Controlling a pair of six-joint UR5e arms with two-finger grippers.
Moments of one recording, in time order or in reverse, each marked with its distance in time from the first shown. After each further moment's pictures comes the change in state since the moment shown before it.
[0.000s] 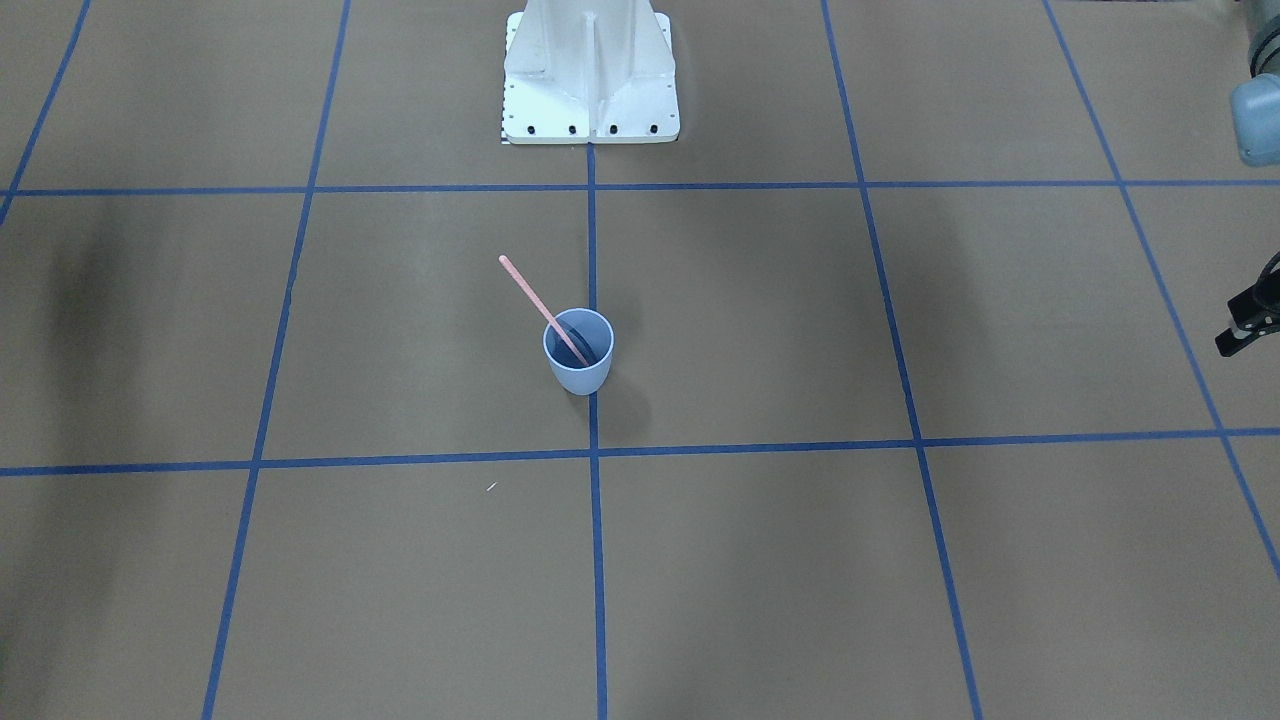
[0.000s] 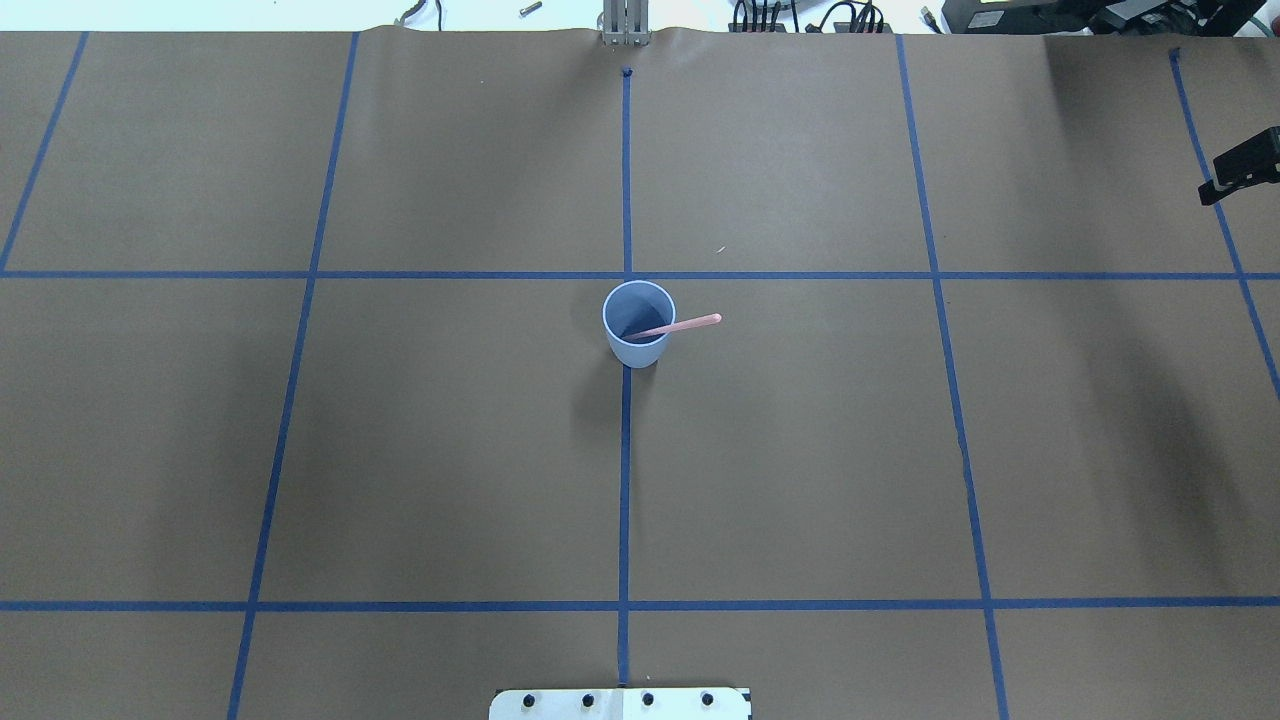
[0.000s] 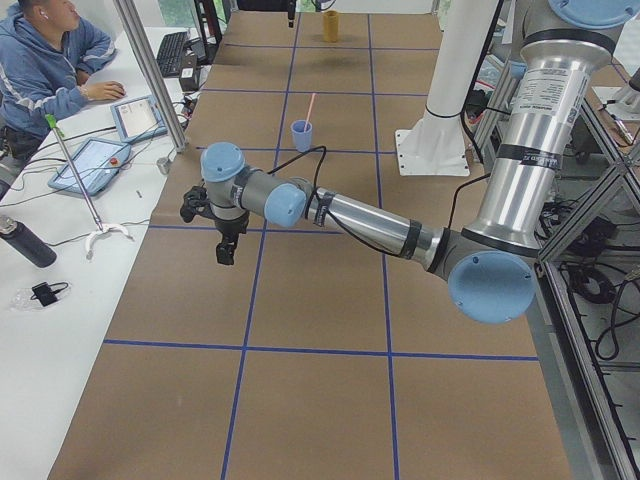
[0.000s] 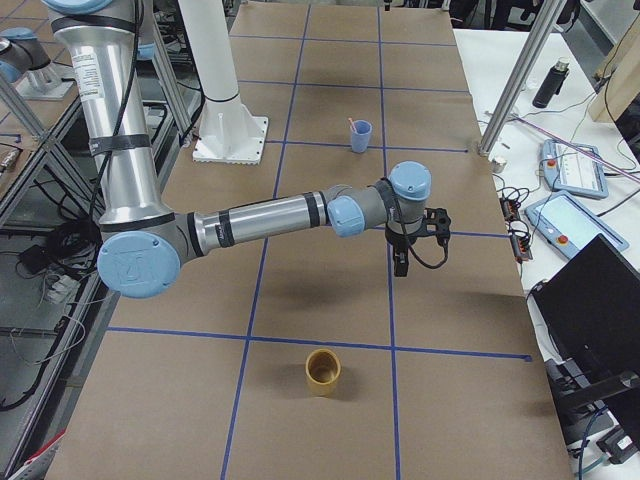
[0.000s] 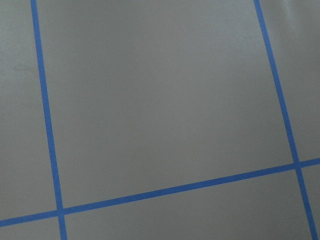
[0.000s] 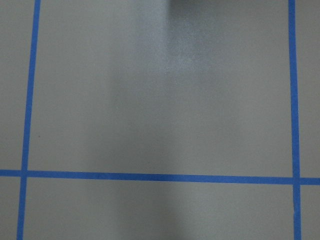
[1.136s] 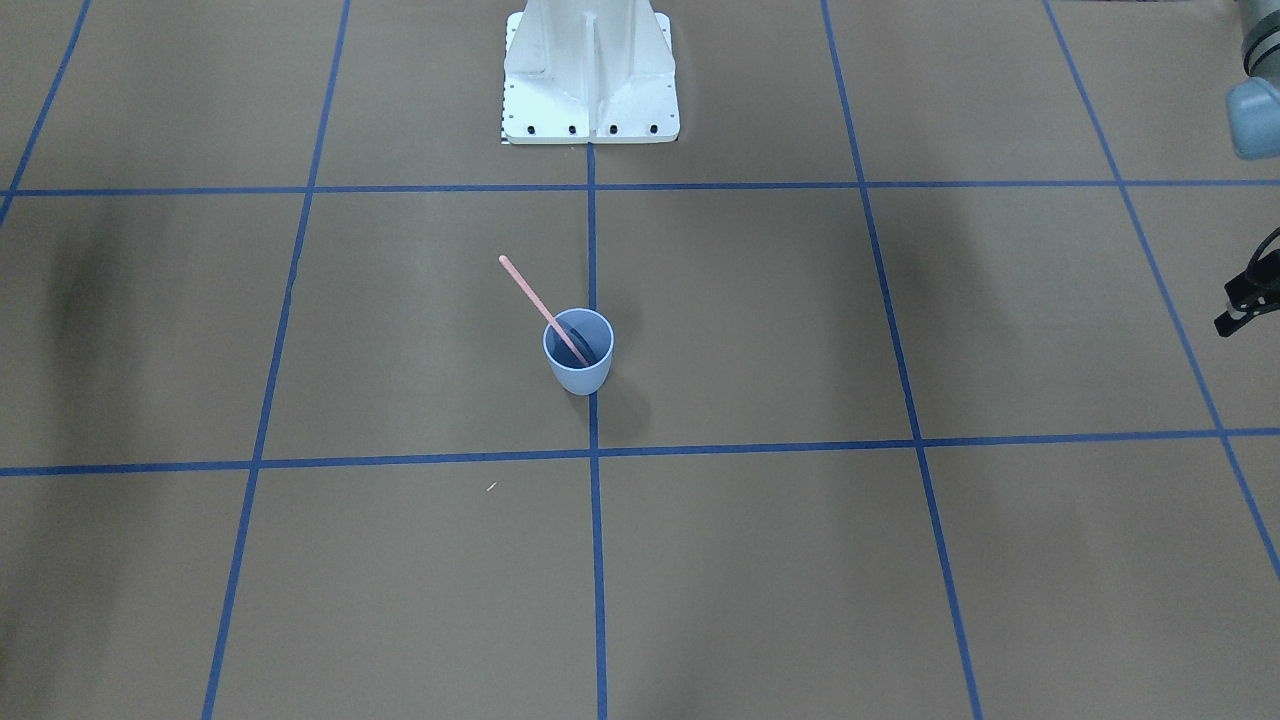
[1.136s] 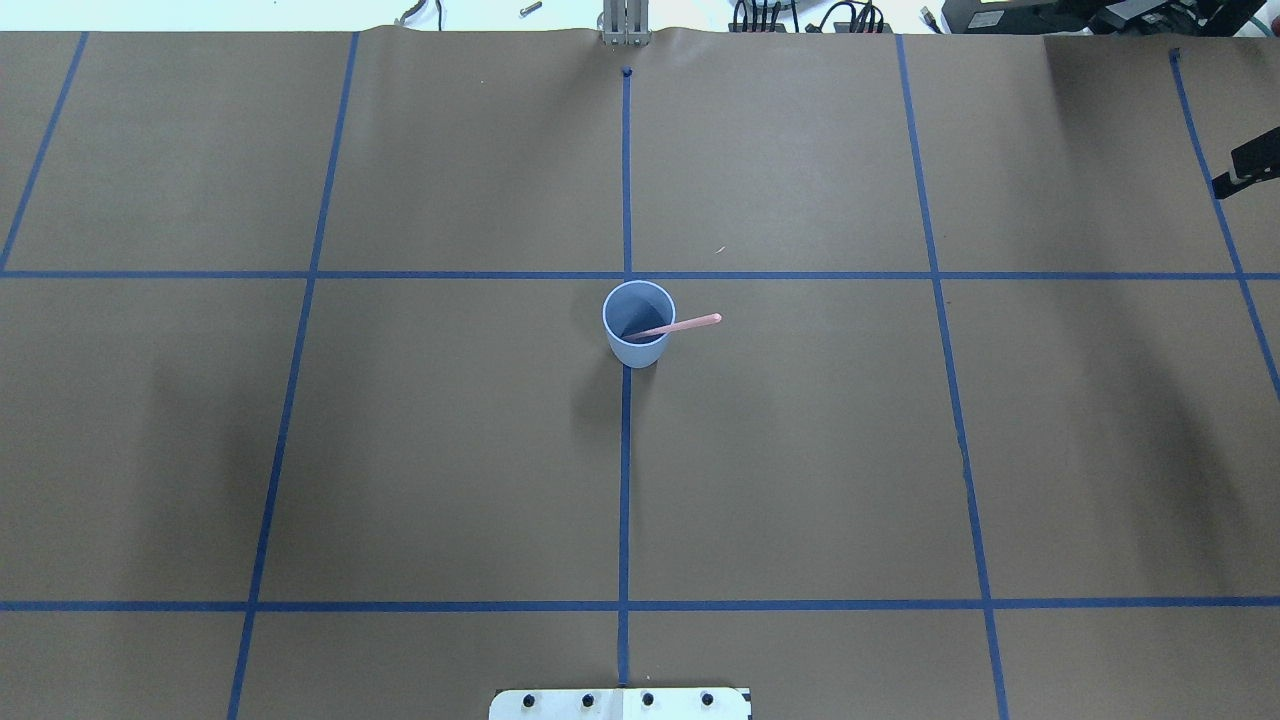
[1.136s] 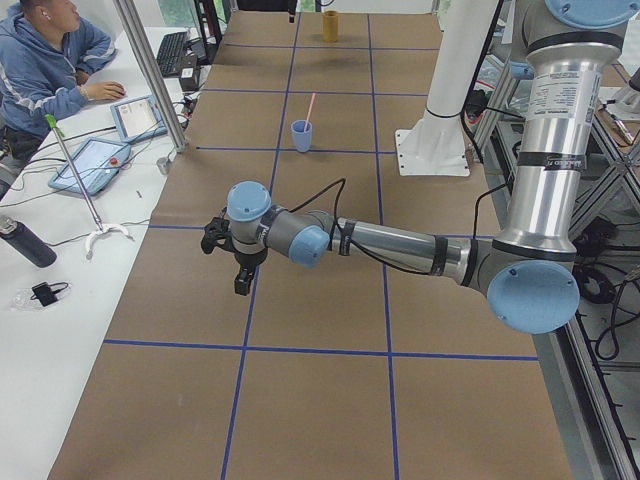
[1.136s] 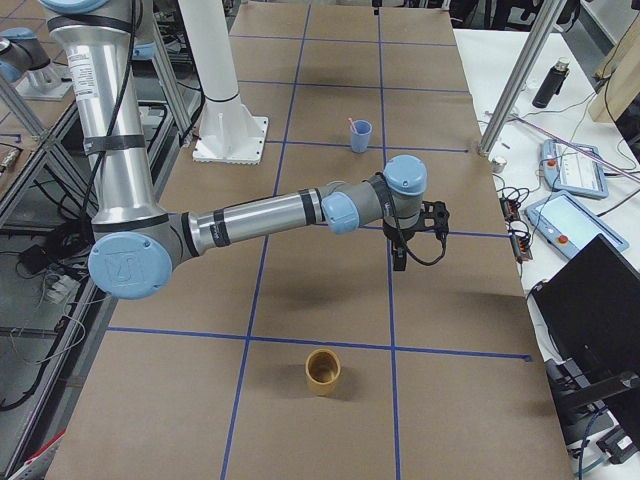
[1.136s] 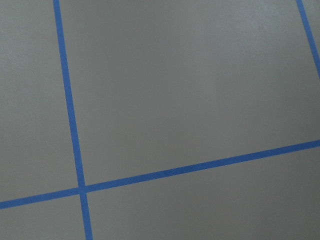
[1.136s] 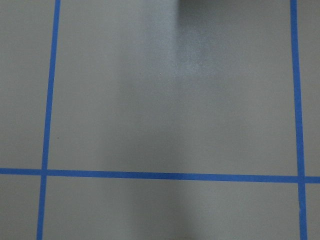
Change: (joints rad) left arm 0.009 0.135 0.012 -0.202 0.015 -0.009; right arm 0.020 -0.015 0.045 0.003 0.030 0.012
